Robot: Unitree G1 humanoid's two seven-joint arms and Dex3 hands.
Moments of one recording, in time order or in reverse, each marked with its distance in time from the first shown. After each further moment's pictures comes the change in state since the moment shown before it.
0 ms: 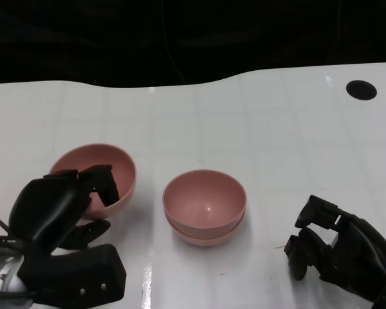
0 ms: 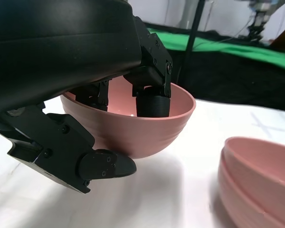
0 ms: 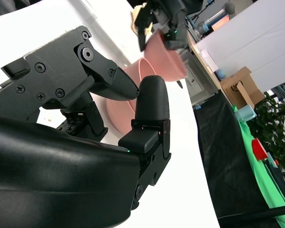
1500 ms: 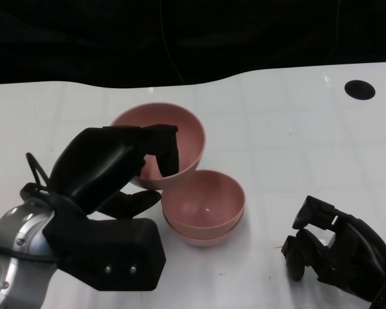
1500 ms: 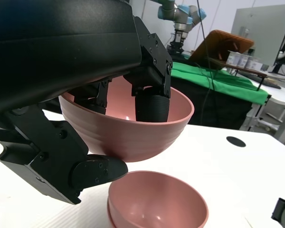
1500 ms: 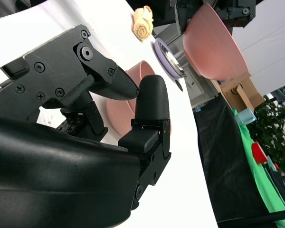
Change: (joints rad) left arm -0.093 -0.071 -0.006 -0.362 -0.062 0.121 -0.376; right arm -0.002 0.006 0.006 0.006 -0.004 -0.014 0.012
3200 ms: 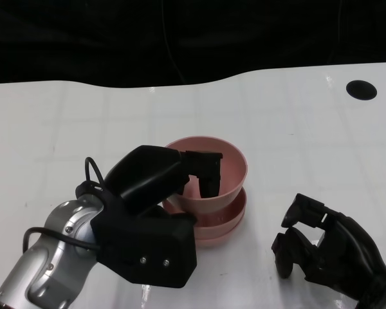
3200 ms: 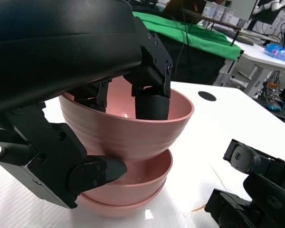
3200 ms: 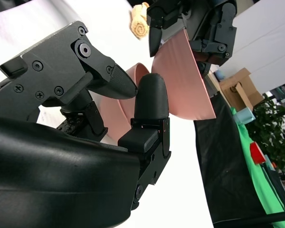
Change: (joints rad) left arm -0.103 -0.083 -0.125 0.217 -0.030 -0.084 -0.061; right arm 0.013 0.036 0.034 -0.052 -0.022 0.001 -0.072
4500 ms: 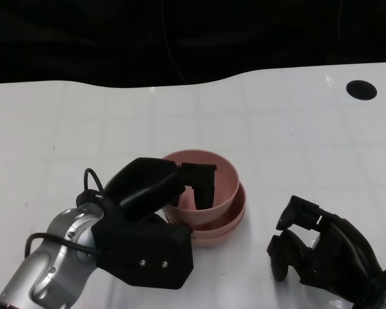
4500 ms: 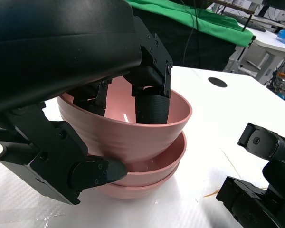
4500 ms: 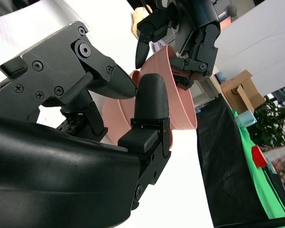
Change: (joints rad) left arm 0.000 -0.013 -0.005 0.114 0.008 -0.049 0.020; right arm 0.013 0.014 0.016 -0.022 -0.013 0.000 -0.010
